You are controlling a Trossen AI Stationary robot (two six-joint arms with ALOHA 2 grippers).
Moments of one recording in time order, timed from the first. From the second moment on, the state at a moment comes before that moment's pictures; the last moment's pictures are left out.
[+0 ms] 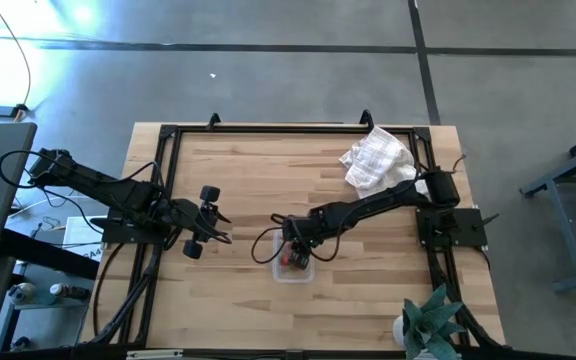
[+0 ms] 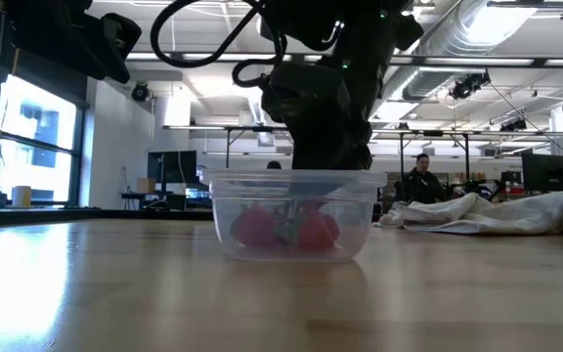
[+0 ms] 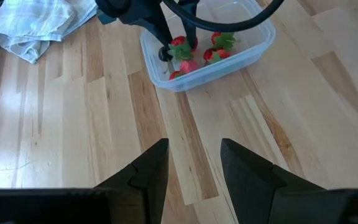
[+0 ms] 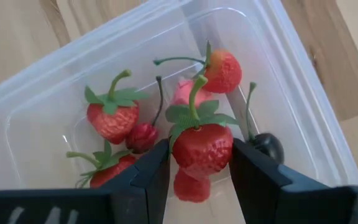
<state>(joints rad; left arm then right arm) -0.21 0.87 0.67 -0.58 -0.23 0.15 0.16 1.99 1.37 -0.54 0.00 0.56</state>
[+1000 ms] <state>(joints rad) -0.21 0.87 0.67 -0.58 -0.23 0.15 0.16 1.99 1.37 -0.63 0.03 0.48</state>
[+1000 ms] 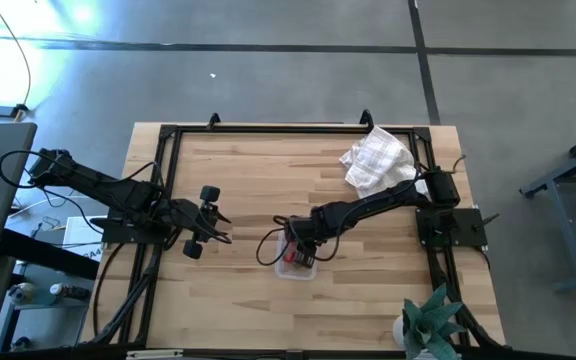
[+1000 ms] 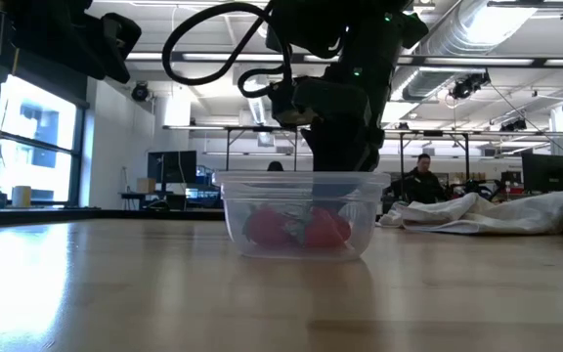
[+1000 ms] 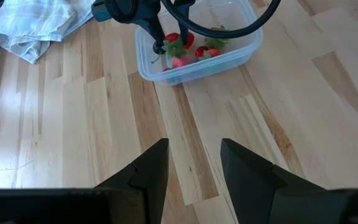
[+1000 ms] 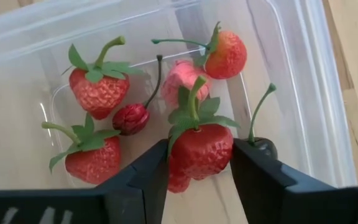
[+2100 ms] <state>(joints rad) -0.21 0.87 0.67 -0.58 -0.23 0.15 0.18 1.99 1.77 -1.01 0.06 0.40</state>
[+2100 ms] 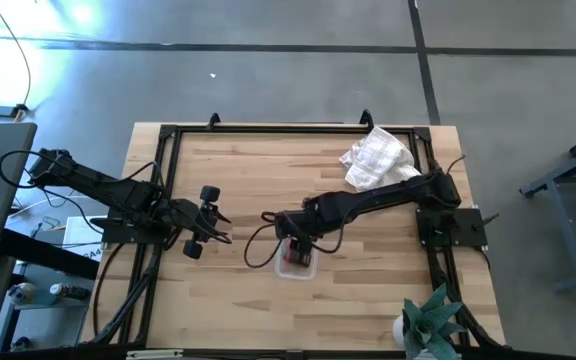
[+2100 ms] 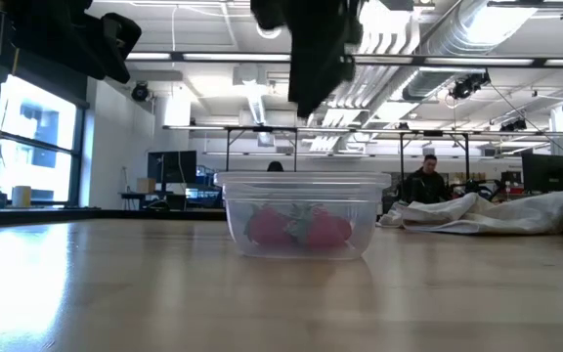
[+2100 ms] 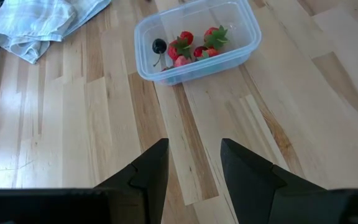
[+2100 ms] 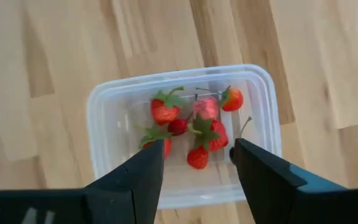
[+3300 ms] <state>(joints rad) -0.21 0.87 0.67 -0.58 -0.23 0.15 0.46 0.93 1.14 -0.71 0.46 0.47</state>
